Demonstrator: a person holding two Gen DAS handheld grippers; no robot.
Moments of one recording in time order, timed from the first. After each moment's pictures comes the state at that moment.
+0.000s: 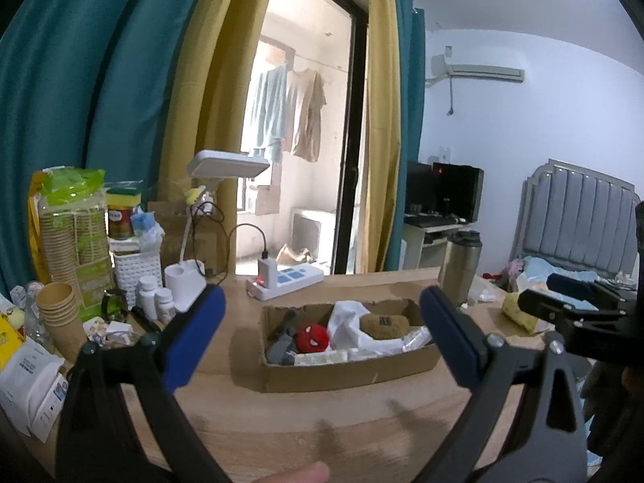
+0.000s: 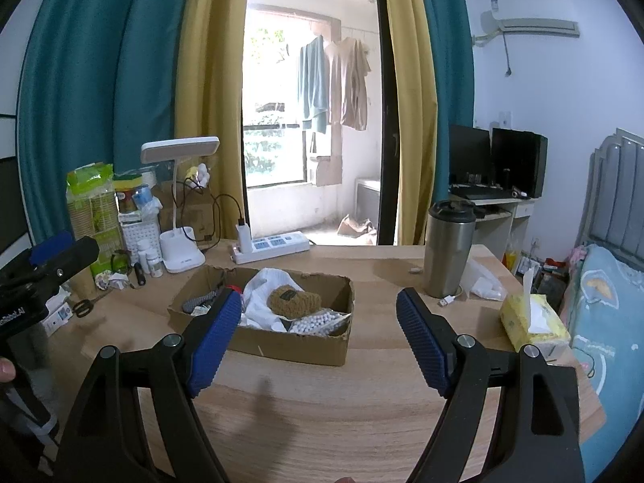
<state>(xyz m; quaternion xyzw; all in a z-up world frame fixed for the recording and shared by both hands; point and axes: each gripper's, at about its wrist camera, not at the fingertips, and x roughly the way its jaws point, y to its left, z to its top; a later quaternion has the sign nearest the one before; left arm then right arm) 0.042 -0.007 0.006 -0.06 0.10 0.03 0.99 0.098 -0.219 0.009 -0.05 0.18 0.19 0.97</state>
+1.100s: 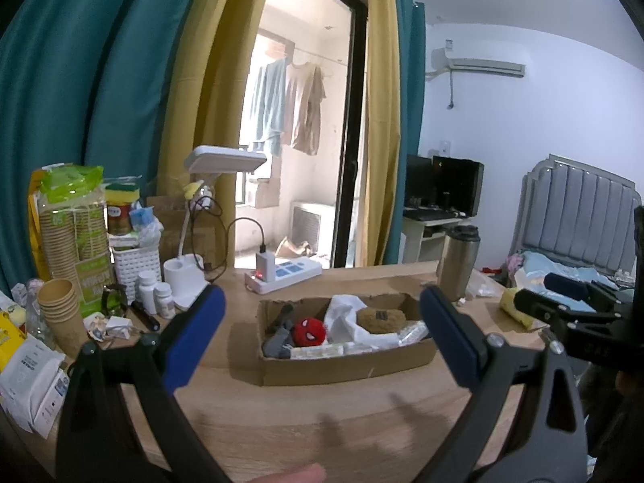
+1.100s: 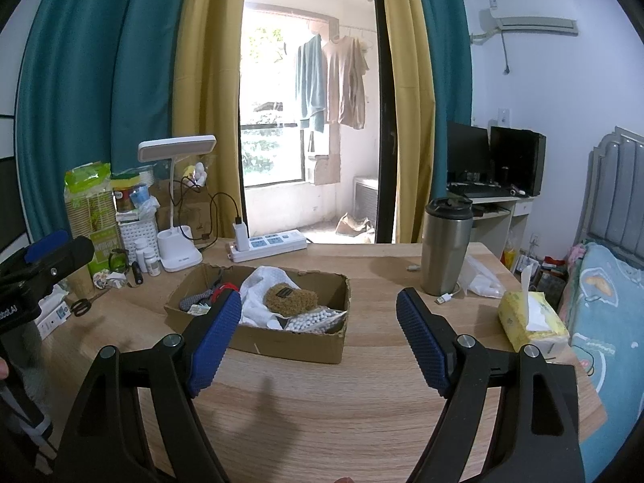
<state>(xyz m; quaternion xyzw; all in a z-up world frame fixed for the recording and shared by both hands) 0.041 -0.011 0.008 -0.06 0.12 0.03 0.99 0.100 -0.220 0.005 -0.05 0.18 0.18 0.97</state>
